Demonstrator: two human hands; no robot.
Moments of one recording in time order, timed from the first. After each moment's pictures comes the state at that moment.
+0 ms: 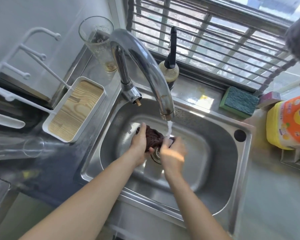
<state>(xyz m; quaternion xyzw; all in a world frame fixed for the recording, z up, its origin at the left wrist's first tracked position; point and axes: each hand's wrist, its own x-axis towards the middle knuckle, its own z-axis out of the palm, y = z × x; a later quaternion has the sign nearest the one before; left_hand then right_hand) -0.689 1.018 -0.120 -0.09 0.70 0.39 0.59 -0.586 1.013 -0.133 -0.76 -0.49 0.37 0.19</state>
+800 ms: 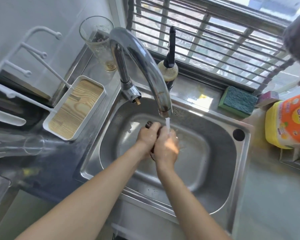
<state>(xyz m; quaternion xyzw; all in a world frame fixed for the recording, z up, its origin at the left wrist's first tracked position) -0.673 1.030 -0.099 0.05 0.71 0.39 0.58 -0.612 1.019 -0.098 -0.75 -0.43 0.45 0.22</state>
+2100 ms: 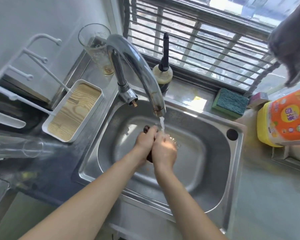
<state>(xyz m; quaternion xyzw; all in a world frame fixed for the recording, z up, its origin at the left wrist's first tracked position) -0.669 1.020 -0.099 0.05 0.73 0.35 0.59 -0.606 1.011 -0.081 -0.76 -0.43 0.45 0.18</state>
